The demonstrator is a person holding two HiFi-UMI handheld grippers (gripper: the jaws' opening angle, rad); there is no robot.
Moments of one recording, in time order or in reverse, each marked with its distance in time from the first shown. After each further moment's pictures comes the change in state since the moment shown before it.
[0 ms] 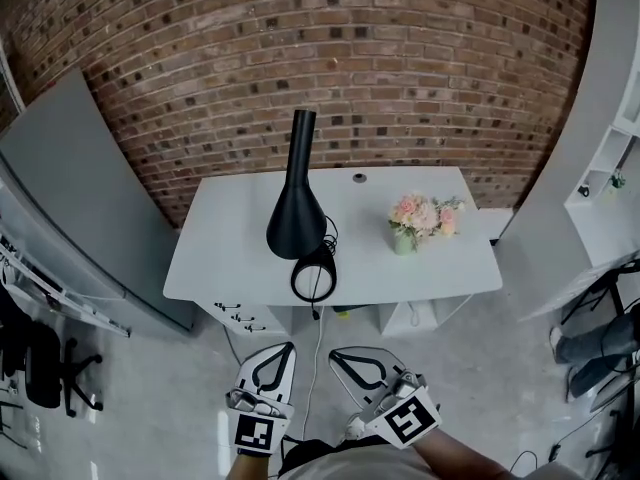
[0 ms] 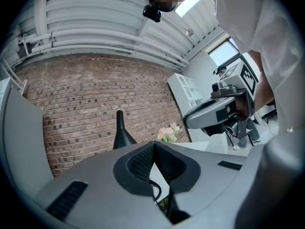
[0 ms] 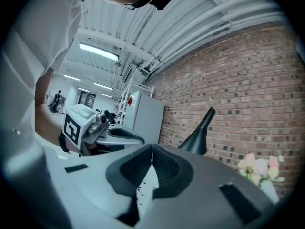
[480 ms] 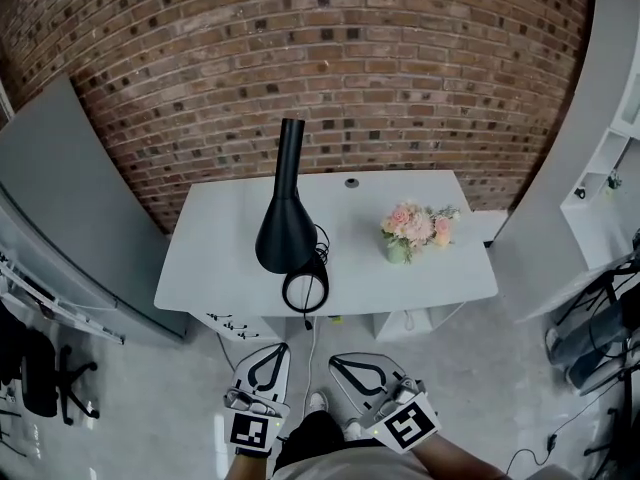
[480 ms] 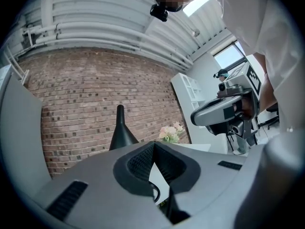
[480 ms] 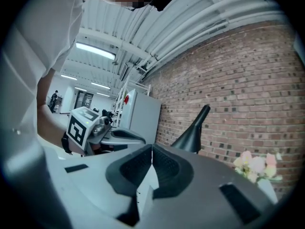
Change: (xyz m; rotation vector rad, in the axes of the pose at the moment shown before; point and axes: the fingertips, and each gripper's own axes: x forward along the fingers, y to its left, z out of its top) left arm 0.031 0.012 -0.017 -0.079 -0.003 0.002; right arm 0.004 -0.026 -0.012 0.012 0.022 -0.022
